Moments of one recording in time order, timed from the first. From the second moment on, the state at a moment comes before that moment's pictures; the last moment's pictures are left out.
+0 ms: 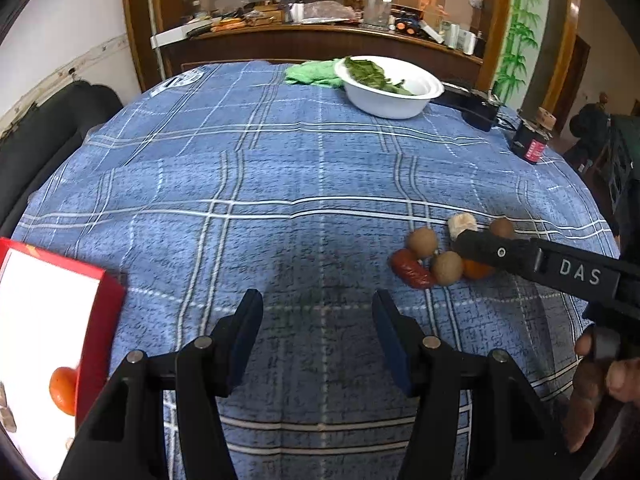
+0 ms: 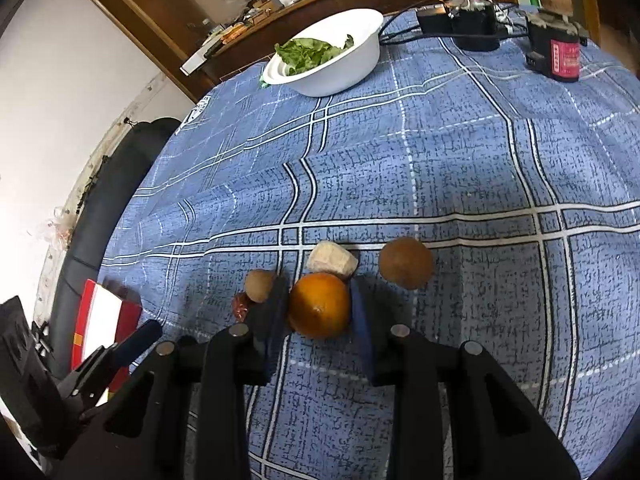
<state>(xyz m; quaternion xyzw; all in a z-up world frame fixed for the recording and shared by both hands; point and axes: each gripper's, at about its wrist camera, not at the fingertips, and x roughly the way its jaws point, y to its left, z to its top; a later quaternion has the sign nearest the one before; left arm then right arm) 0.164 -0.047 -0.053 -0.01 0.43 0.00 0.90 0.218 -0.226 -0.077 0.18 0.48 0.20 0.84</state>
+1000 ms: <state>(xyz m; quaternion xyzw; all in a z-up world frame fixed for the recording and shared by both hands) 0.199 -0.083 -0.056 0.00 0.41 -0.02 0.91 0.160 -0.262 -0.049 0.23 0.40 0.21 0.86</state>
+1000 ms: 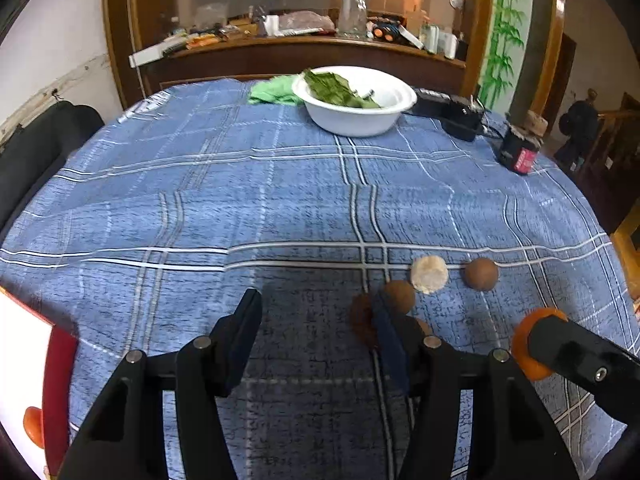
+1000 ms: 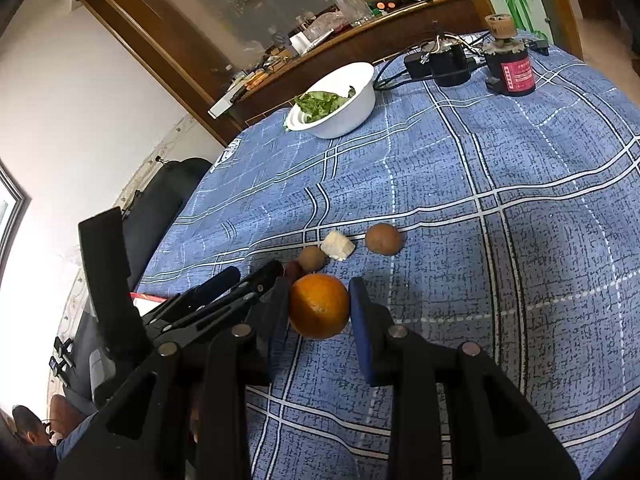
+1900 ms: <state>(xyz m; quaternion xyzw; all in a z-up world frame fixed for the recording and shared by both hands) 0.200 -0.090 -0.067 0.02 0.43 -0.04 0.90 0.153 -0.264 -0.041 0.23 0.38 0.22 0.87</state>
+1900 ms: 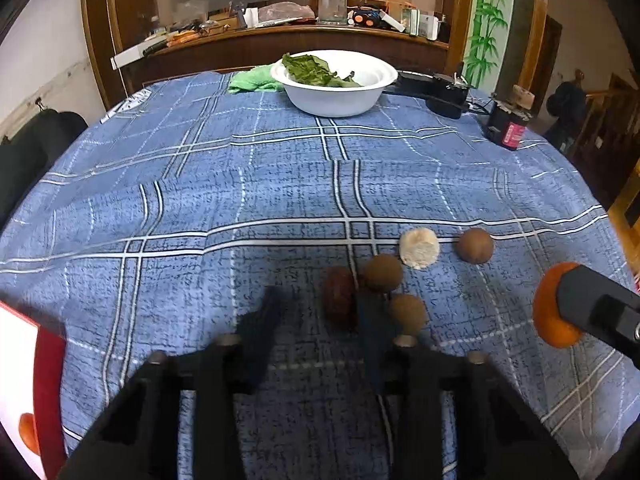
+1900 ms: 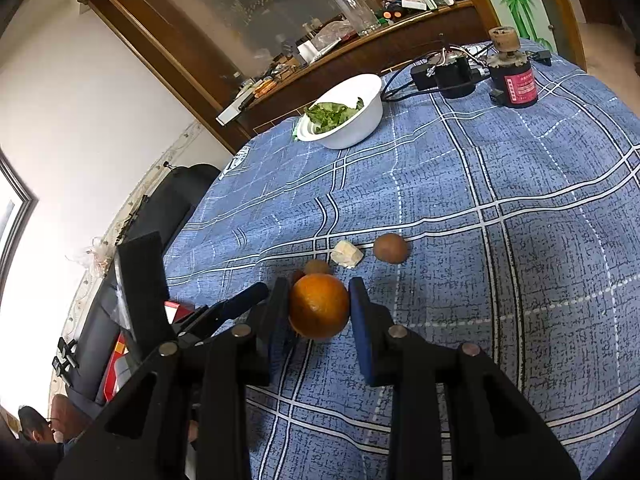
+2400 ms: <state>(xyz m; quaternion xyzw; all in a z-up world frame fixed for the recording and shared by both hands) 0.136 -0.041 -0.030 -0.01 0.40 -0.07 0.92 0.155 -0.253 -0.042 0.21 0.39 0.21 0.87</state>
